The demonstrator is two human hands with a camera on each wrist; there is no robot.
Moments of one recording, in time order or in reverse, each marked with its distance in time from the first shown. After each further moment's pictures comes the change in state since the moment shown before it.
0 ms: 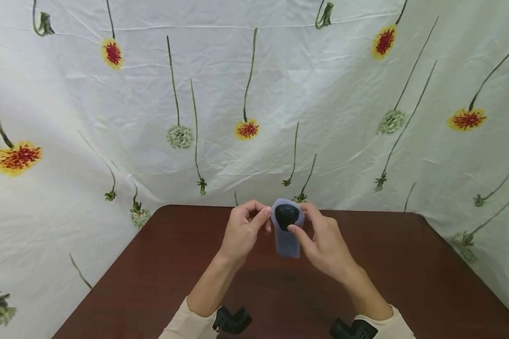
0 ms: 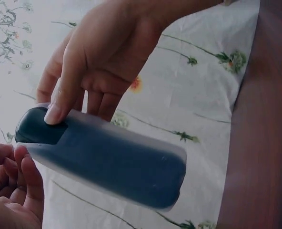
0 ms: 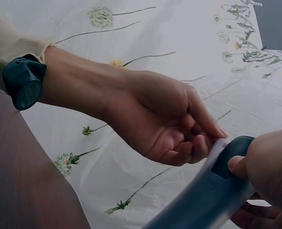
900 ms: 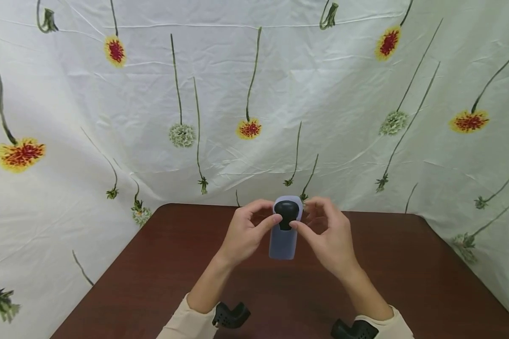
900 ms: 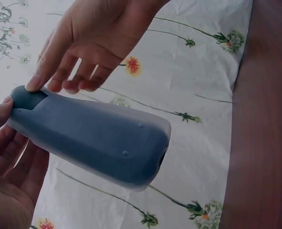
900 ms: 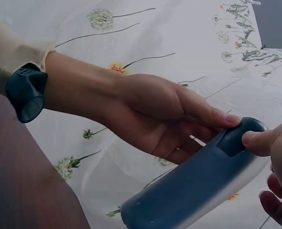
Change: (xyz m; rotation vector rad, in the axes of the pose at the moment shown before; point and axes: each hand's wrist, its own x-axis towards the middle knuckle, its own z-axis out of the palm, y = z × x) left_hand 0.002 -0.002 -0.007 0.132 -0.135 0.197; right_hand 0.002 -0.007 0.000 0.142 0.231 0.045
